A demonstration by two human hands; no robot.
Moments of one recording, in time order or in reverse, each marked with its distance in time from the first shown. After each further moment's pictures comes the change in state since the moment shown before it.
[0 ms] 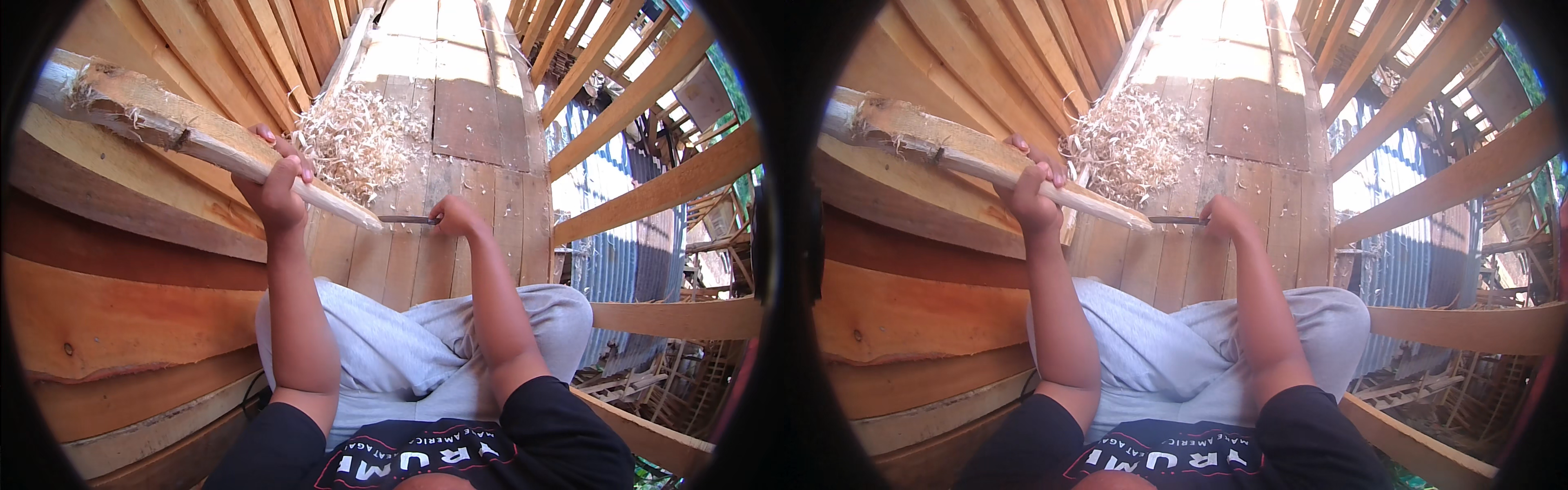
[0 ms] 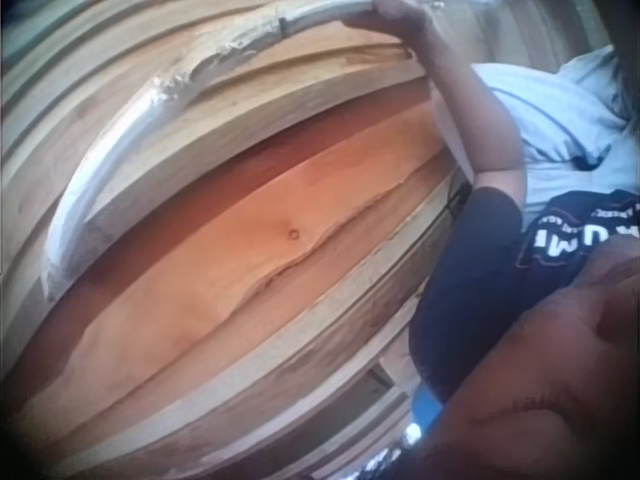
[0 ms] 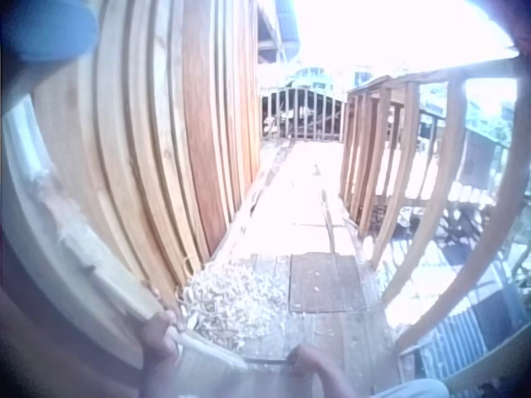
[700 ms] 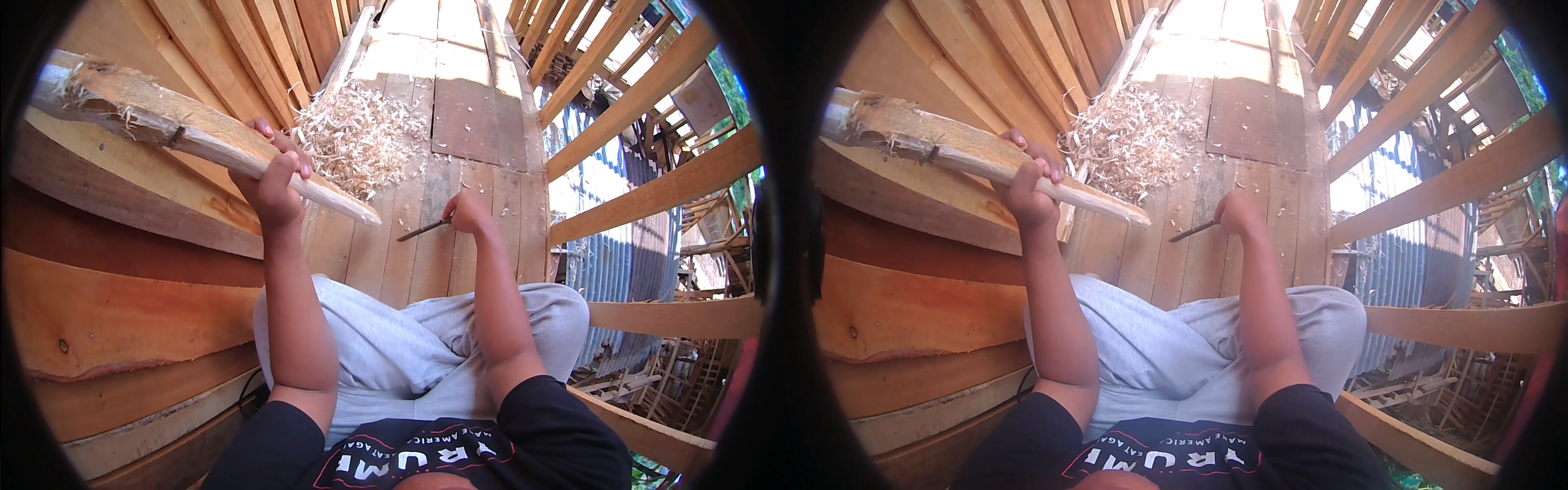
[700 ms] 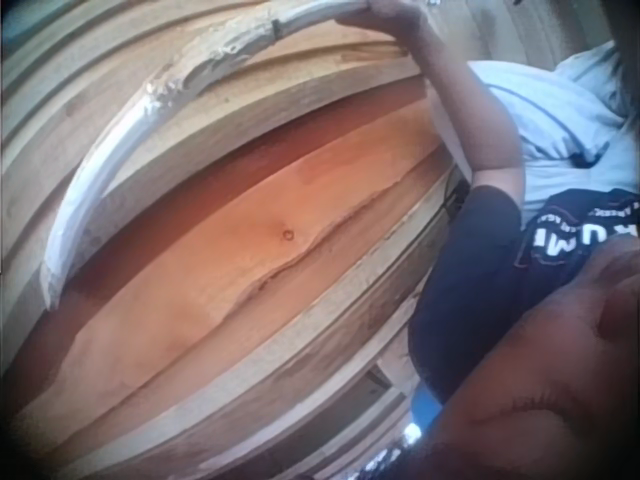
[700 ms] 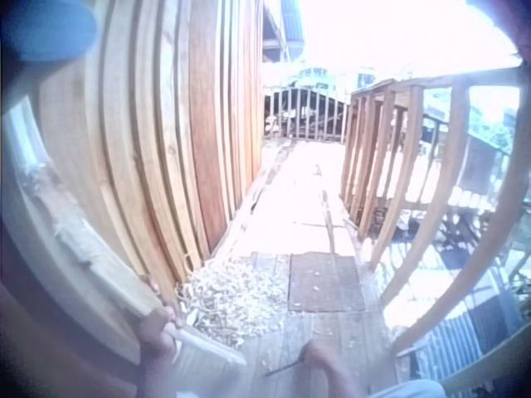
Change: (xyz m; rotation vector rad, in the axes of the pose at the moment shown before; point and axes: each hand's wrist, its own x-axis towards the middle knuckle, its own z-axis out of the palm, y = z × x) left_hand 0.001 0.006 -0.005 -0.126 -0.040 0.006; right_hand -0.008 0.013 -0.013 -0.015 0.169 0.165
